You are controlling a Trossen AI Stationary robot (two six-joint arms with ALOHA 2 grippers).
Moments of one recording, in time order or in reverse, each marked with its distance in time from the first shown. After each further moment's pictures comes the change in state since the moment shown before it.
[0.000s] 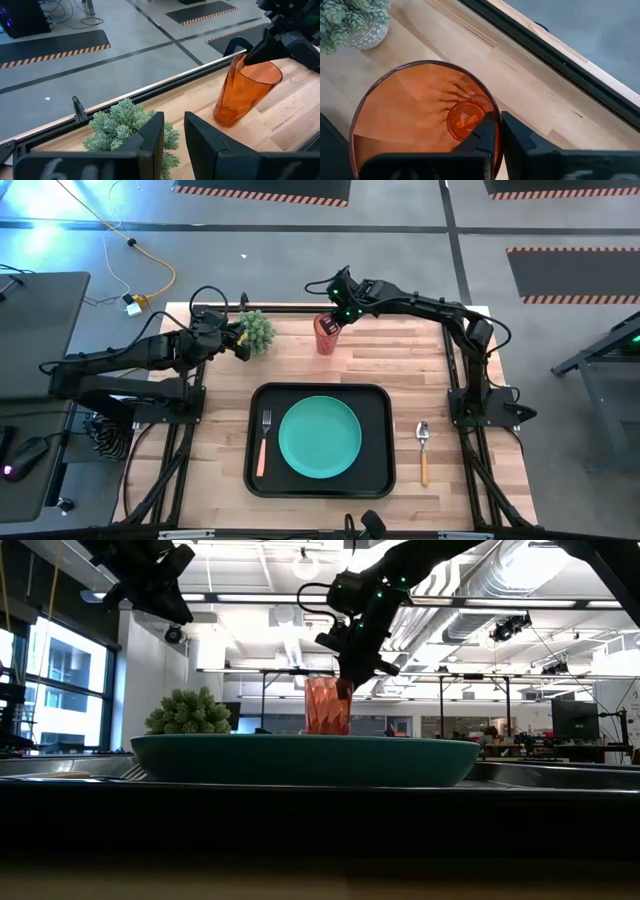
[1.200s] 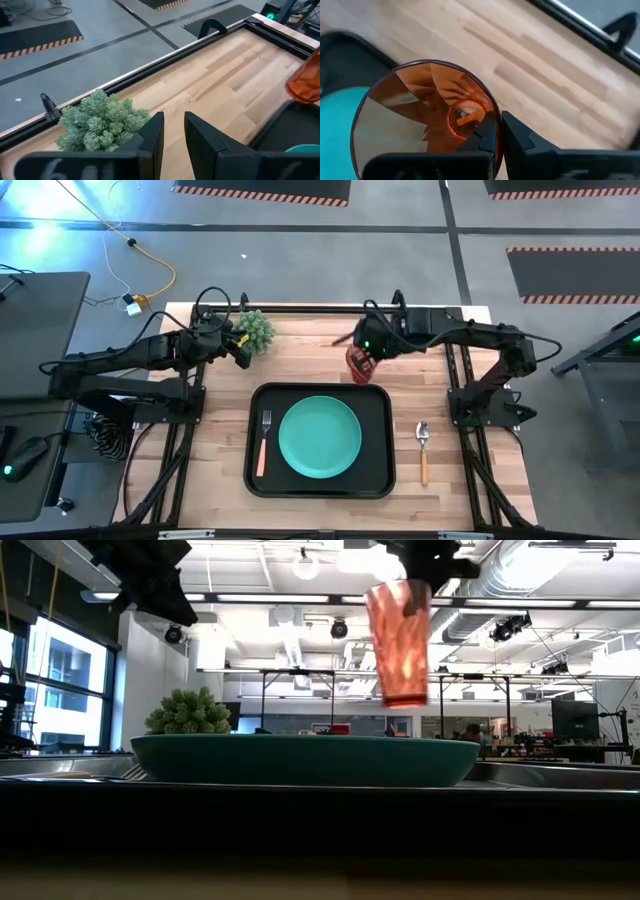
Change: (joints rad) left arm 0.000 0.000 0.000 -0.003 0.156 0.051; right arm 0.400 -0.351 0.001 -0.584 0.281 0.446
